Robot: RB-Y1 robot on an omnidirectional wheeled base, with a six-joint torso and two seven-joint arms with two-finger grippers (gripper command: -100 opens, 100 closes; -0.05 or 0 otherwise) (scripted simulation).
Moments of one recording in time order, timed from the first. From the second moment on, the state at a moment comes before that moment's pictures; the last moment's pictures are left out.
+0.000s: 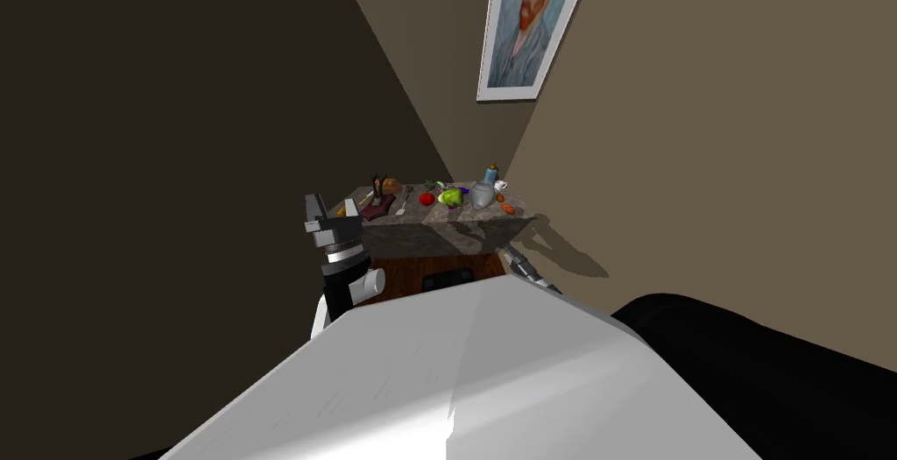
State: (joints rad) left arm 0.46 -0.04 0.04 -2.29 -0.12 -0.52 0.16; right arm 1.01 -0.61 0.12 -1.95 -0.19 -0.51 -0.01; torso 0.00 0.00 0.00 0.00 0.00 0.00
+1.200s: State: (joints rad) left arm 0.46 -0.04 0.04 -2.29 -0.12 -0.52 0.16; right arm 1.21 -0.92 0.15 -1.80 -0.22 -0.45 -0.05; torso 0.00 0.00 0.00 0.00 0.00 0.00
